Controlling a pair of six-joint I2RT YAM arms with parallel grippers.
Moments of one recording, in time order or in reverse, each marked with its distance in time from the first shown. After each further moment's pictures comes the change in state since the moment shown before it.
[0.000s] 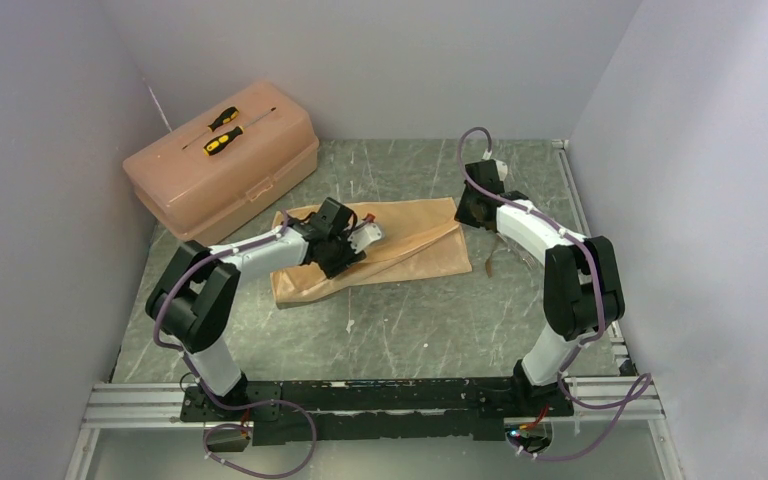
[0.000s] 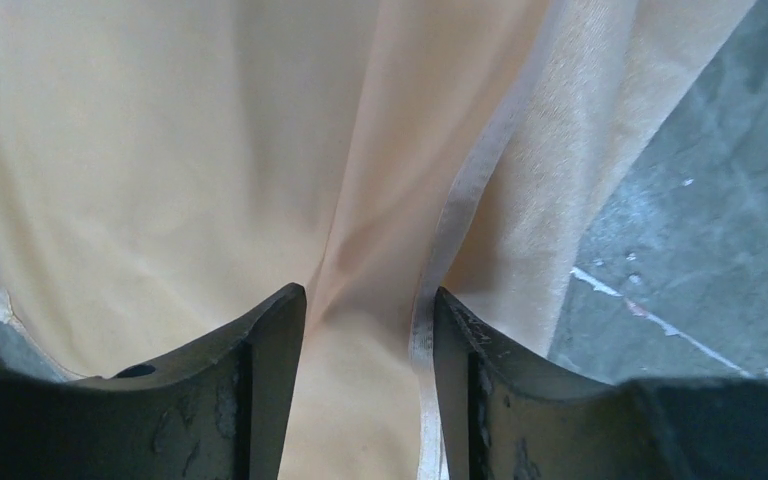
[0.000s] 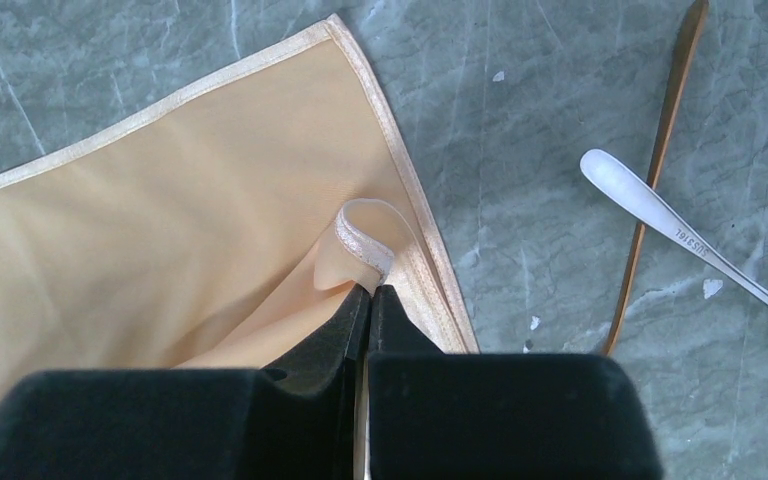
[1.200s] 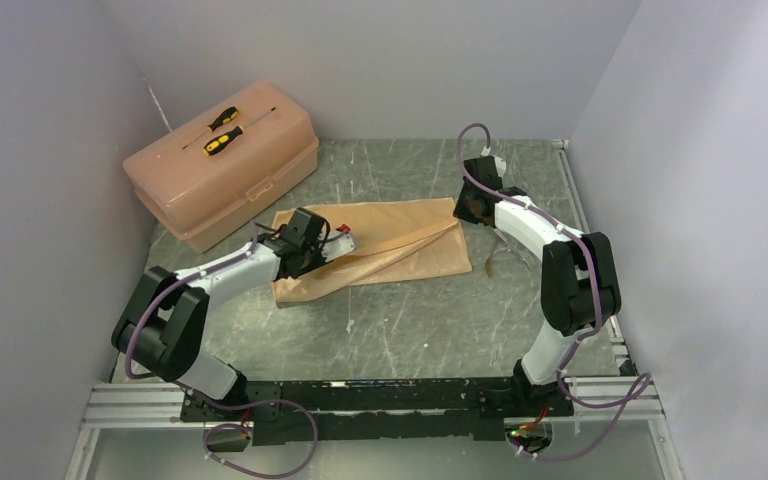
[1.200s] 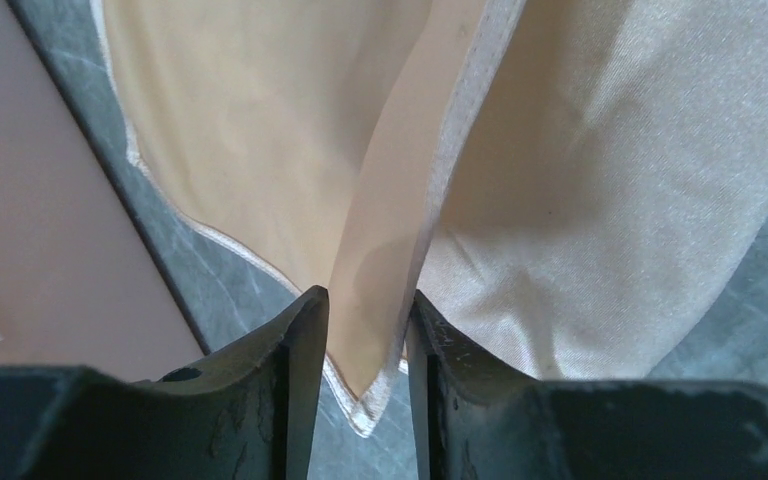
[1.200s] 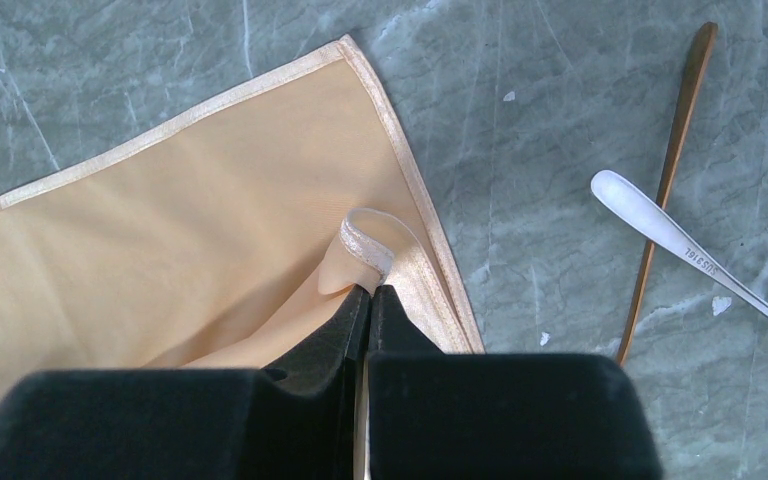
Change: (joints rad) left arm 0.082 -0.183 -0.201 0.045 -0.209 0.218; right arm 0.000 0.032 0.046 -0.011 0.000 0.003
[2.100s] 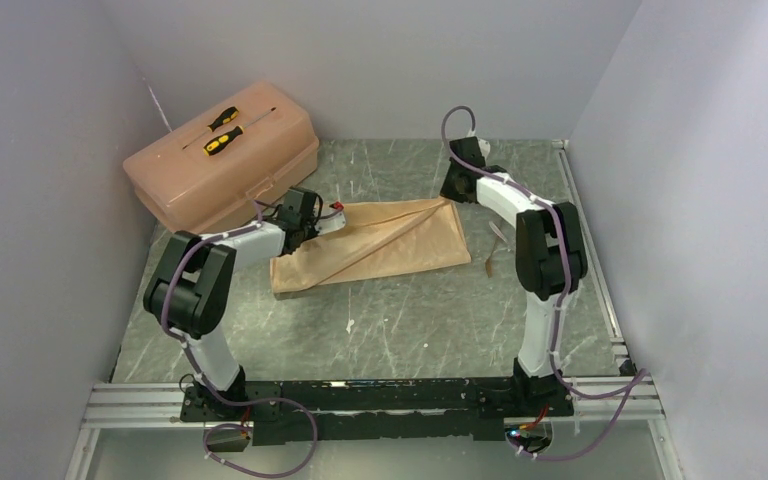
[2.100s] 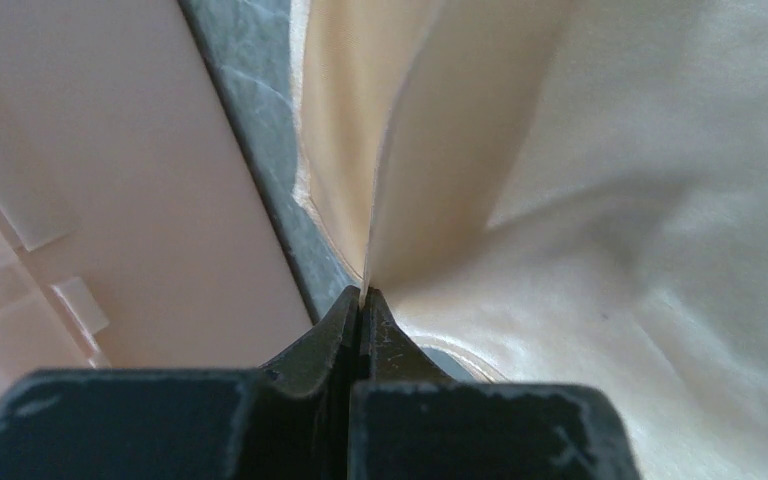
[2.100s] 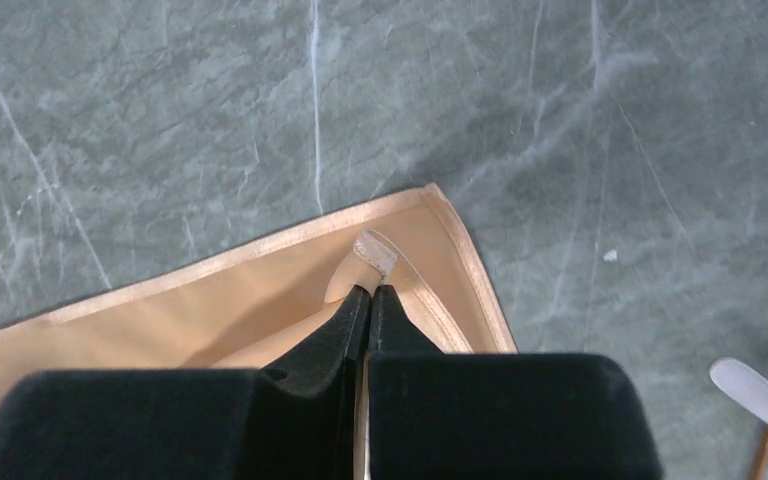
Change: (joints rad) left arm 0.138 0.216 0.123 0.237 -0.094 0.217; right arm 0.000 0.271 0.288 0.008 -0.018 0.008
